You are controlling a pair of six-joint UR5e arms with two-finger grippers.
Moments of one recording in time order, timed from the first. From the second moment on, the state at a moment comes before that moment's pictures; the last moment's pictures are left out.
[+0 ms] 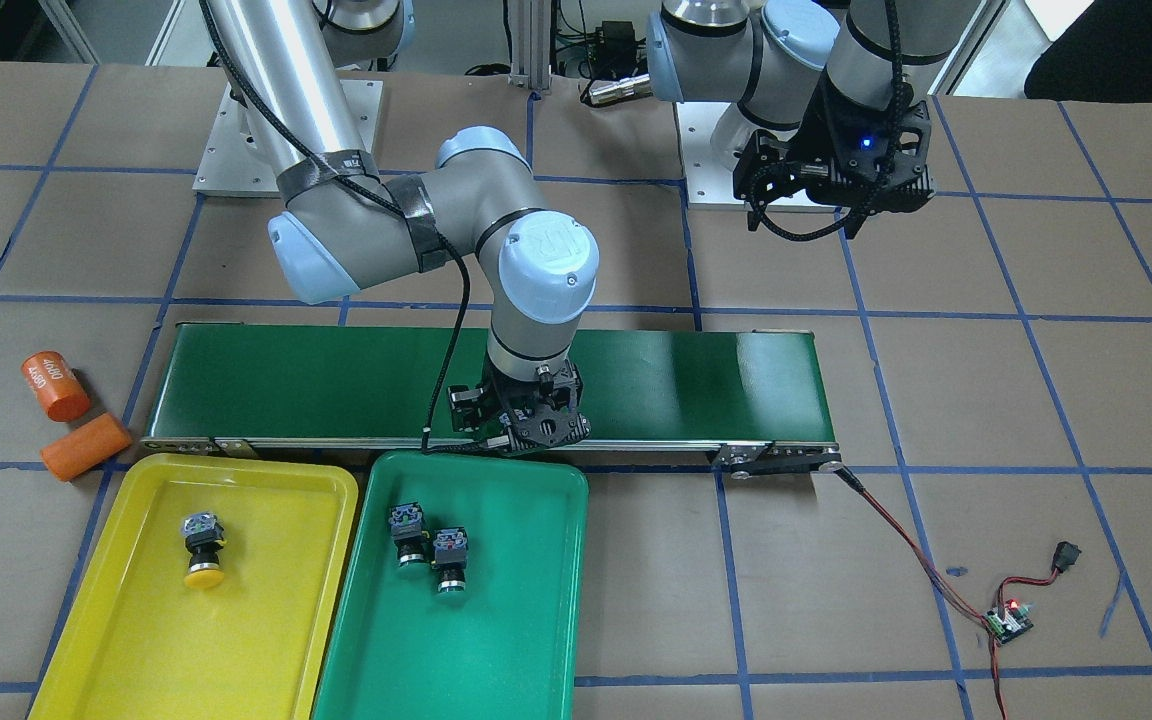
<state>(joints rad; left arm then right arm) -1.54 -1.44 -1.75 -1.56 1.59 0.12 2.00 -1.07 1.61 -2.05 -1.71 0.16</state>
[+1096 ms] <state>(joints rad) -1.54 -1.43 -1.75 -1.56 1.59 0.12 1.90 -1.22 1.59 -1.90 -1.72 0.04</state>
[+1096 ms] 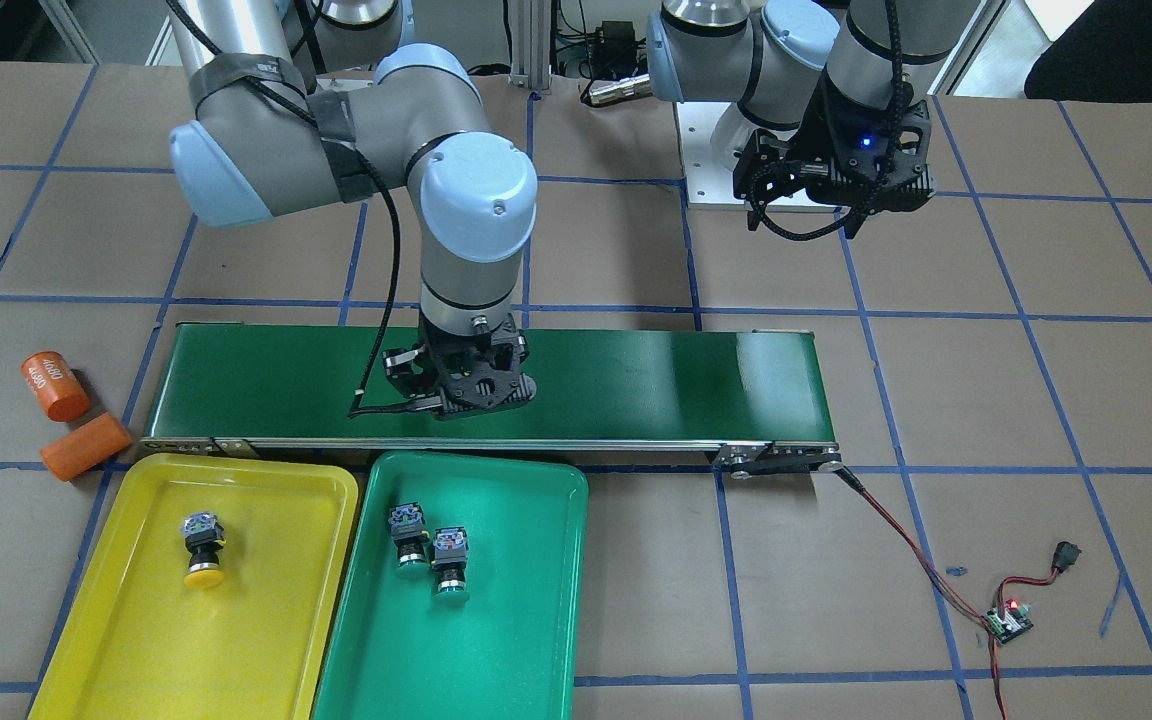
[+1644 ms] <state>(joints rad) -1.54 -1.43 -1.75 -1.56 1.59 0.12 1.66 -1.22 1.59 -1.92 -1.72 -0.29</state>
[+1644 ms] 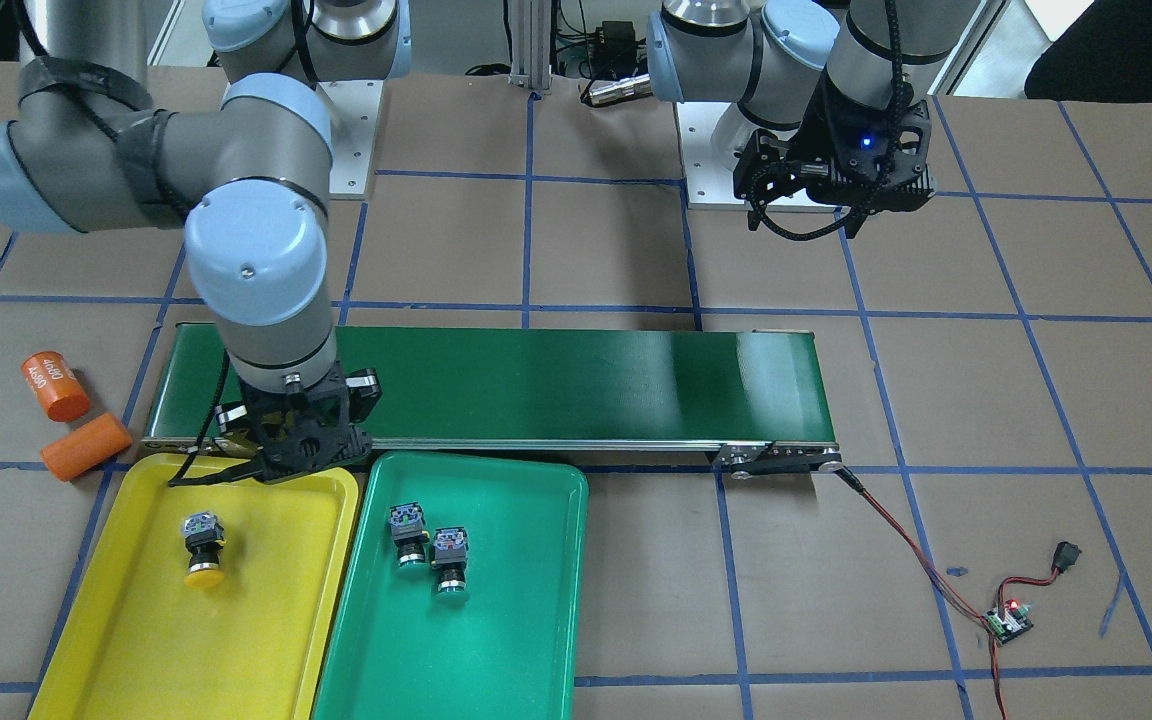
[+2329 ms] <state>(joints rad) -1.54 -1.43 -1.75 -1.56 1.59 0.12 1.52 -1.10 1.59 -2.07 -1.71 -0.45</state>
